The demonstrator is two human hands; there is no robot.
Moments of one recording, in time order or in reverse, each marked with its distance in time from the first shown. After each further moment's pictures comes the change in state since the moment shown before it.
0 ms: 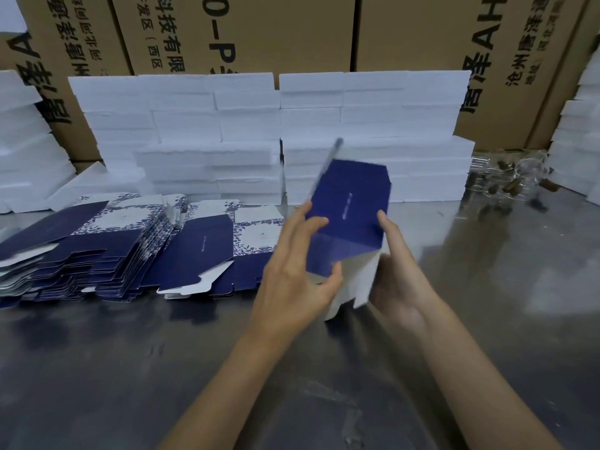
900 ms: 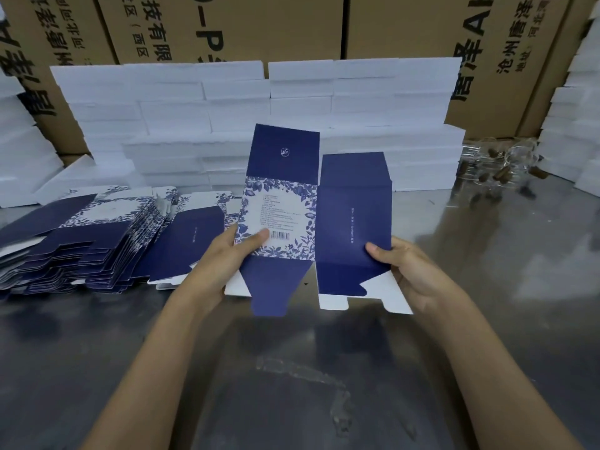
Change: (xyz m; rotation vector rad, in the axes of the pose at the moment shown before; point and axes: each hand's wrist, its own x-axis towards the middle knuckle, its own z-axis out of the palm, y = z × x) left_hand 0.016 -0.077 -0.048 -0.702 -0.274 -0.812; right_hand 0.012 0.002 -0.060 -0.169 0.004 -0.105
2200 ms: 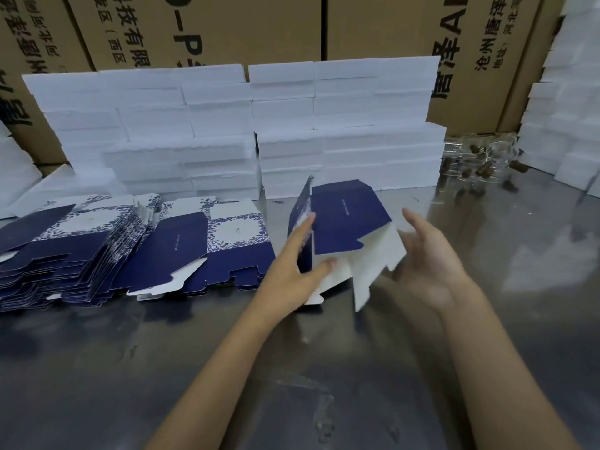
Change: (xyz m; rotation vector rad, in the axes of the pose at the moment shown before) left_hand -0.006 -0.017 0.105 0.349 -0.160 0.184; right_hand -0.017 -0.031 -0.023 0.146 0.047 0.051
